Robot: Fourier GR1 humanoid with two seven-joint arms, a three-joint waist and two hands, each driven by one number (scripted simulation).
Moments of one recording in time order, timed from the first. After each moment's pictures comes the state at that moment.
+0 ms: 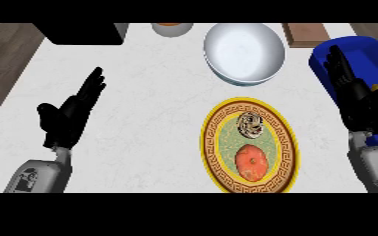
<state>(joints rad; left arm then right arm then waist) -0.16 0.31 -0.12 -1.48 0.12 0.07 0.12 -0.25 -0.48 0.09 -1.42 -0.18 -0.21 0.02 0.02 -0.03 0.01</state>
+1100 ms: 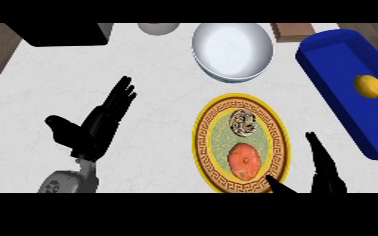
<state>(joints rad) -0.10 0.16 -0.18 -1.57 0.25 0.01 0.13 0.30 -0.33 0.43 -1.74 0.80 -0.75 0.49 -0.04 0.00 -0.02</state>
